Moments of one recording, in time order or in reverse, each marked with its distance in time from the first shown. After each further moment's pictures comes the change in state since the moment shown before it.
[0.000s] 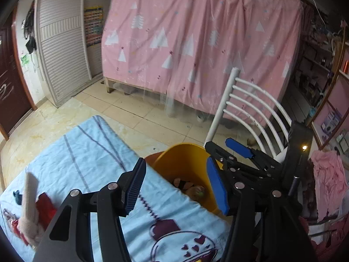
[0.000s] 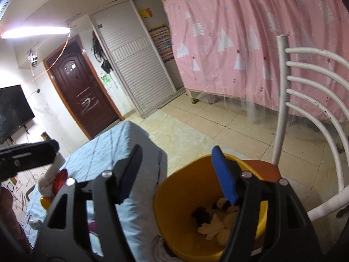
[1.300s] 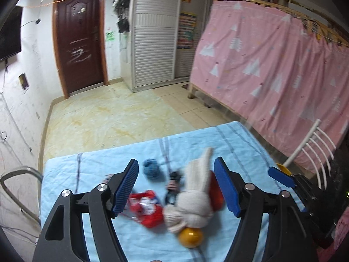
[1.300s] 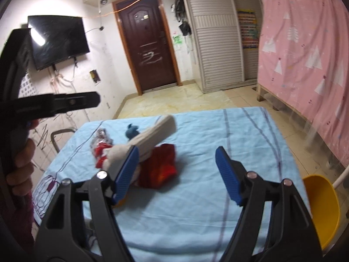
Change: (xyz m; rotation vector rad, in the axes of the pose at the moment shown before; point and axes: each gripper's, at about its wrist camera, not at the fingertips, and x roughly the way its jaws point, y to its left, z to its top) left arm -0.124 0.245 -0.070 -0.352 -0.098 0.384; right arm 0.043 0.255 -0.047 -0.409 0.185 0.300
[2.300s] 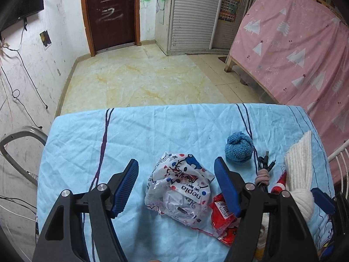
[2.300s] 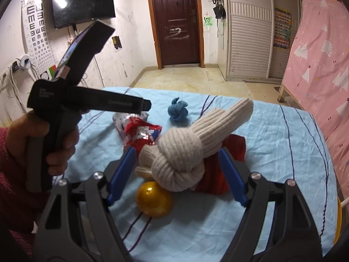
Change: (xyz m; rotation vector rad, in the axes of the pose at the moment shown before) left arm 0.092 0.109 -0.029 -0.171 0.226 0.144; right arm 0.054 0.080 -0.011 -0.184 0.154 0.066
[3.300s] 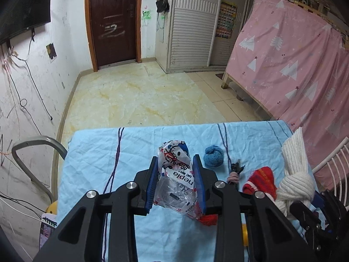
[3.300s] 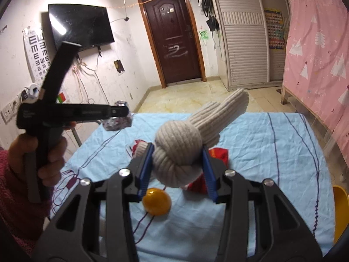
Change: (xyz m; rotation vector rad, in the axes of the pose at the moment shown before) left arm -0.081 -0.024 -0.006 0.013 -0.132 0.014; right arm -0.048 -0.037 0.006 0.109 -0.133 0.067
